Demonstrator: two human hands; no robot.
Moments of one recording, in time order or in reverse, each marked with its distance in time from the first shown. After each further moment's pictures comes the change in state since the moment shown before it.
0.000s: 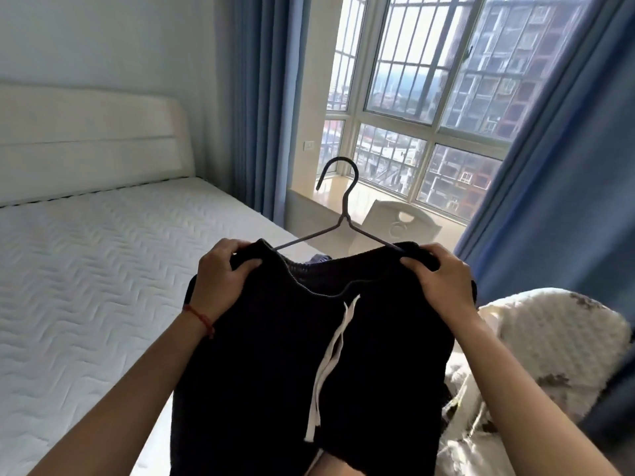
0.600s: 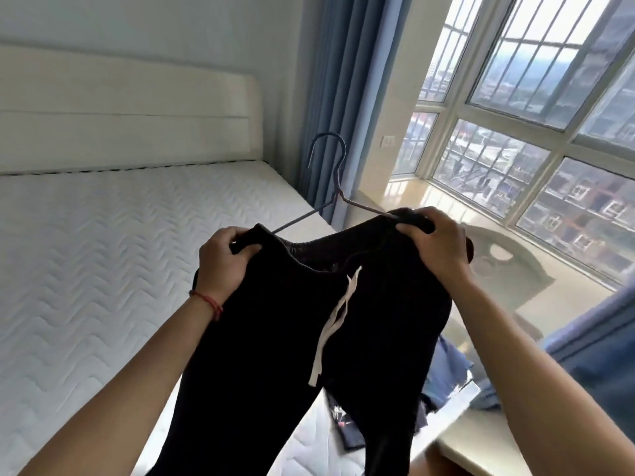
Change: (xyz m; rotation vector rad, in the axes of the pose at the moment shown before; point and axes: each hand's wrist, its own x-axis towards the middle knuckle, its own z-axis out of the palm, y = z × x) left_hand 0.190 -0.110 0.082 0.034 0.262 -0.293; right_hand 0.281 -0.011 0.203 0.077 -0.209 -0.210
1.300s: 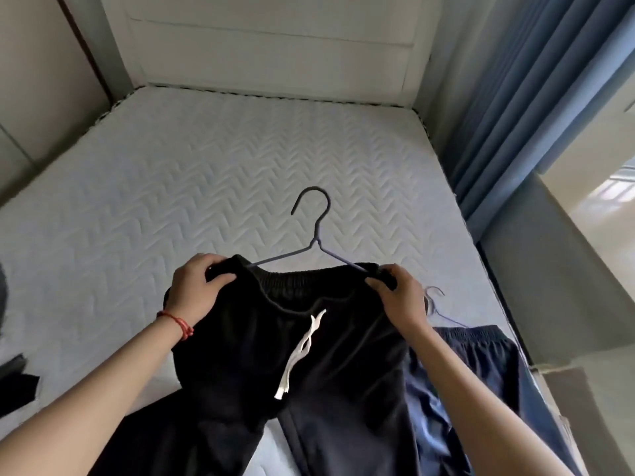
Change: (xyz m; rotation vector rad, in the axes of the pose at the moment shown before) left_hand 0.055 -0.183 0.105 0.469 0.184 -0.508; right_hand 0.130 0.150 0.331 0.195 -0.770 -0.042
